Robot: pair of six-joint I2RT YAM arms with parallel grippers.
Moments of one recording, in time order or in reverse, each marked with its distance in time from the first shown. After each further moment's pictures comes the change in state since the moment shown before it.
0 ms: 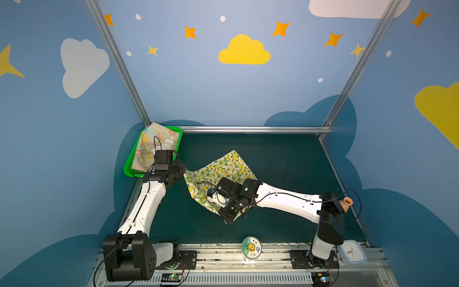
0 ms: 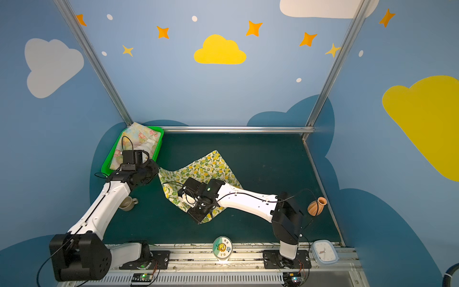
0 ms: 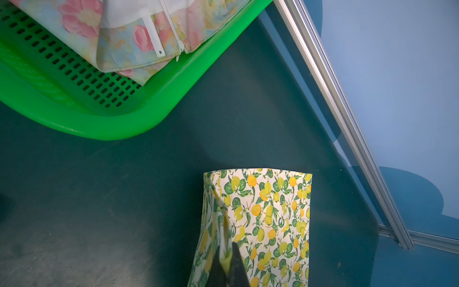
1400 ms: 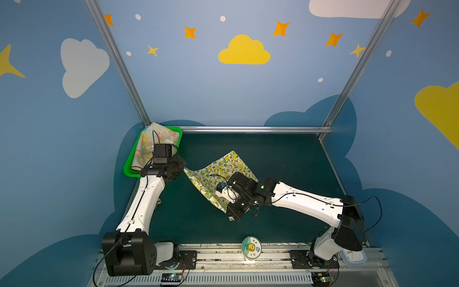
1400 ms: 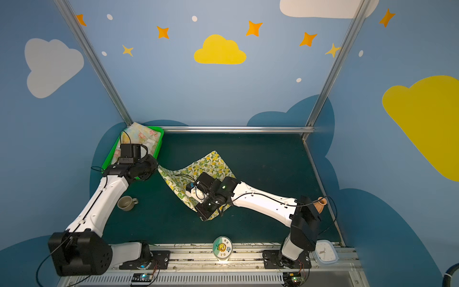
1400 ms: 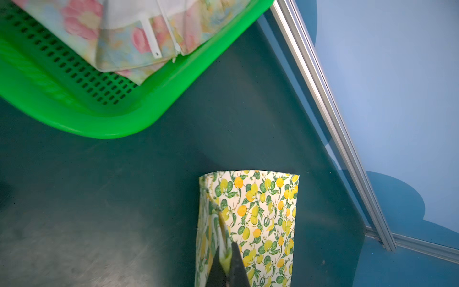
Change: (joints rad) left arm 0.015 -0.014 0.109 -0.129 -0.009 -0.047; right arm -0.029 -0.146 -0.106 0.040 -0.066 0.026
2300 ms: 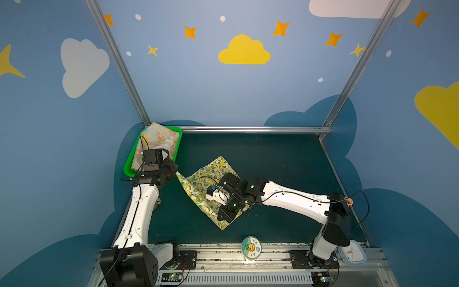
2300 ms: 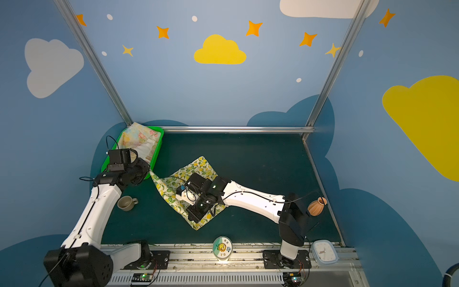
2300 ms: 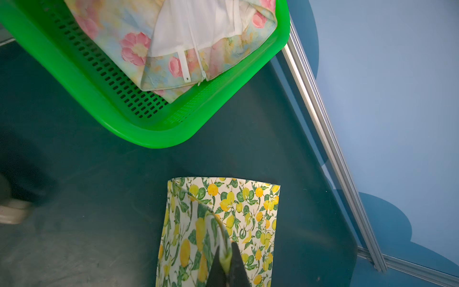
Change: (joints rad) left arm 0.076 -0.036 -0.031 0.026 0.026 -0.008; right arm -0.012 0.101 0.076 0.016 -0.132 -0.013
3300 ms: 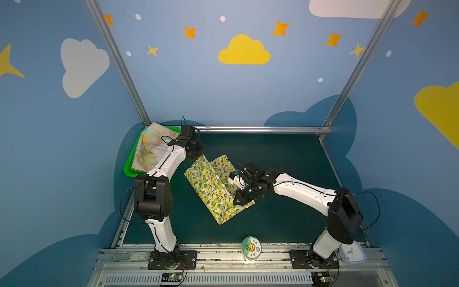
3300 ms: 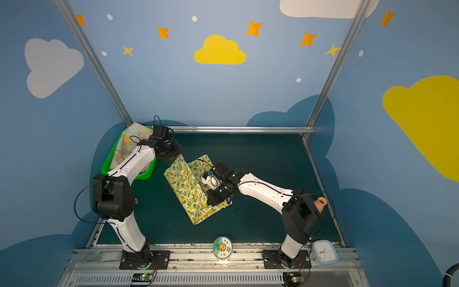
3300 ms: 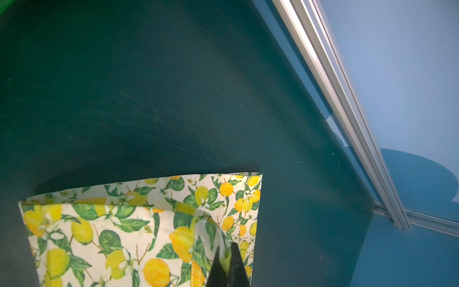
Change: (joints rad) left arm -0.241 0.662 0.513 0.003 0.040 0.010; right arm -0.251 -0.065 -0.199 0.105 -0.035 0.078
